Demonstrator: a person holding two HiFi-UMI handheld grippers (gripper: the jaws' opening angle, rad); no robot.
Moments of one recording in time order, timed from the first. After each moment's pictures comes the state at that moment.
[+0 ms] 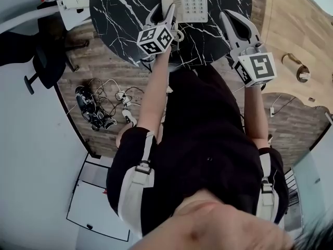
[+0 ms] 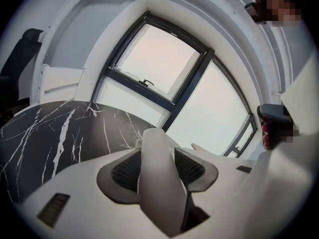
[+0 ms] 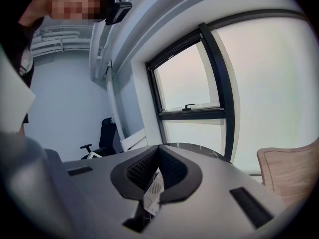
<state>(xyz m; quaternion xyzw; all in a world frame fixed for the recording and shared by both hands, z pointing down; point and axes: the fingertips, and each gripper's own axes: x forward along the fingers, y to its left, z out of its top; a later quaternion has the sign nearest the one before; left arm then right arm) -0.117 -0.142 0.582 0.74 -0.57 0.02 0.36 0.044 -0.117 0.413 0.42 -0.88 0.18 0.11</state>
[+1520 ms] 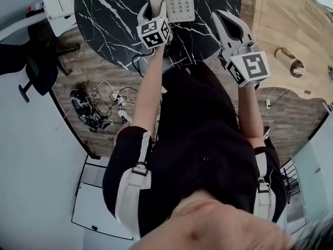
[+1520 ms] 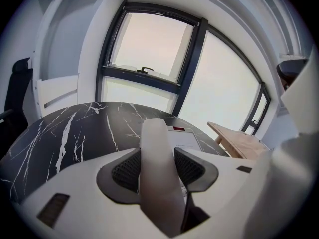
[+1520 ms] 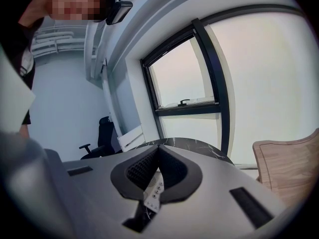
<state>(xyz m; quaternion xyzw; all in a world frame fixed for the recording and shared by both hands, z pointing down) -0.101 -0.158 0.644 0.72 -0.60 0.16 0.32 0.066 -0.119 0.433 0.42 -0.88 0.21 0.11</state>
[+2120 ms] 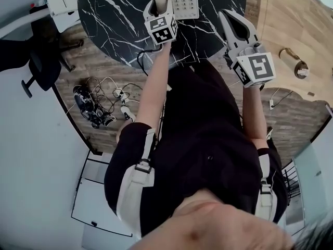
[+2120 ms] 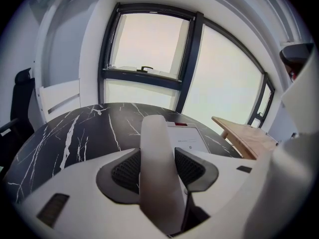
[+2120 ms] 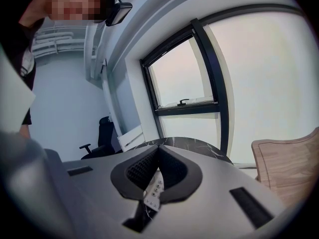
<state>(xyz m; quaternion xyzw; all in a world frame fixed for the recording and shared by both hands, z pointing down) -0.096 -0.157 0.652 0.70 -0.62 0.19 0.29 0.074 -0.116 0.434 0.42 -0.88 0.21 0.11</state>
